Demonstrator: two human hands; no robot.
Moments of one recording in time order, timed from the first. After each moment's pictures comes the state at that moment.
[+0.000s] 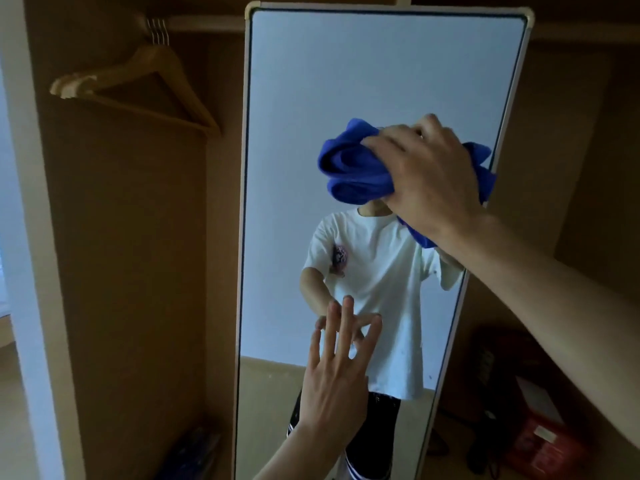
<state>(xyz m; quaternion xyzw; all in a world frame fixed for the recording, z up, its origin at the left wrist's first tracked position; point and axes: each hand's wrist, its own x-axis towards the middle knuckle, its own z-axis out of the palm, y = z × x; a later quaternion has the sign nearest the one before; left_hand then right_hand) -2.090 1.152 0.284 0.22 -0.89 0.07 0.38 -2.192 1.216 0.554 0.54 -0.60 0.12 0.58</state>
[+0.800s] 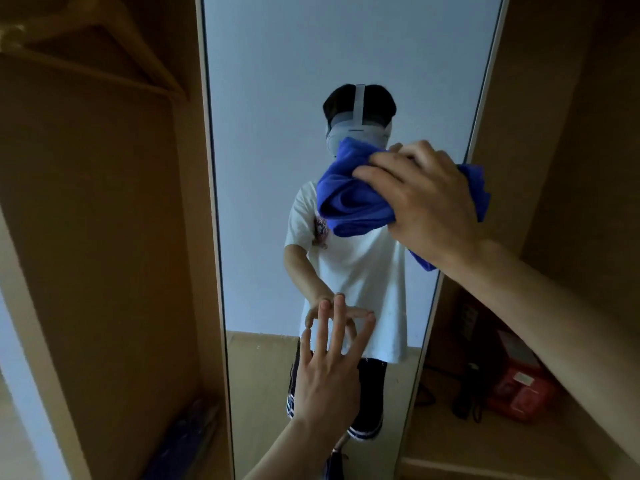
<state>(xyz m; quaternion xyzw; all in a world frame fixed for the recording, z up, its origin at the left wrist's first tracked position) -2.092 1.161 0.240 0.23 -0.92 0.06 0.32 -2.221 1.240 0.479 0.59 -0.56 0.13 0.56</state>
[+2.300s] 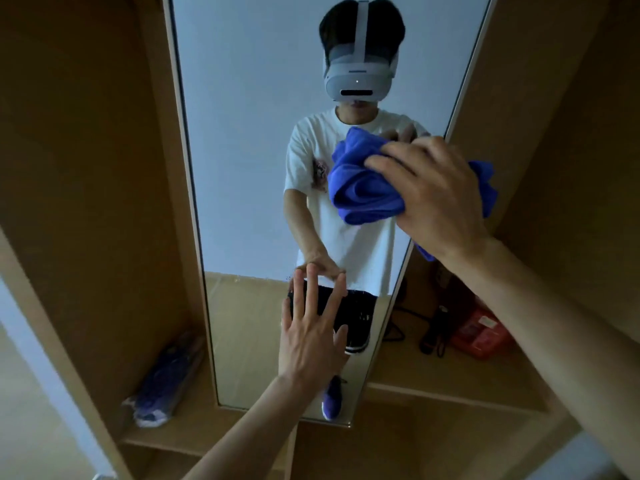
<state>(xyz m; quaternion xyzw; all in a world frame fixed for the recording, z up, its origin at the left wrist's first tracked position) -2.100 1.187 0.195 0.28 -0.91 -0.06 0.29 -2.245 1.277 0.417 0.59 -0.60 0.12 0.53</state>
